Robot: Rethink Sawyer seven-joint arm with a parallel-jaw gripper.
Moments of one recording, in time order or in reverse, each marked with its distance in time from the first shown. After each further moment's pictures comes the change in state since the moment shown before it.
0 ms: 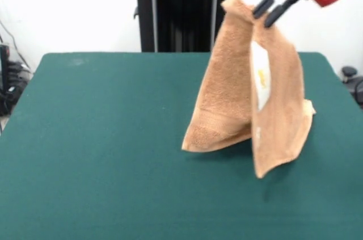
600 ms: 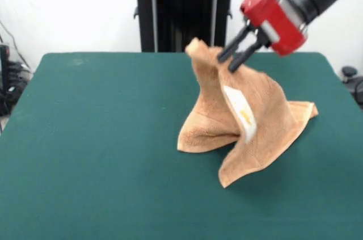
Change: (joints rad) arm 0.045 0.198 -0.124 0.019 -0.099 -0.355 0.187
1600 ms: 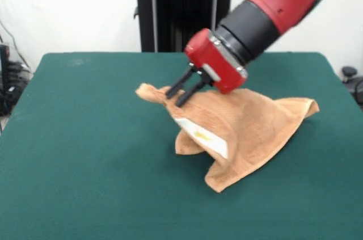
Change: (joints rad) arm -0.080 0.124 -0.036 0.051 -0.037 -0.190 0.130
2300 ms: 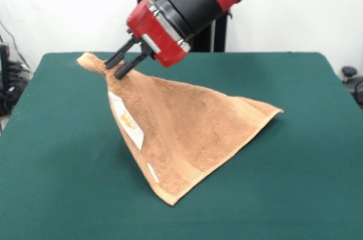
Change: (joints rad) arm -0.096 -0.072 -0.011 0.076 -0.129 -0.071 0.000
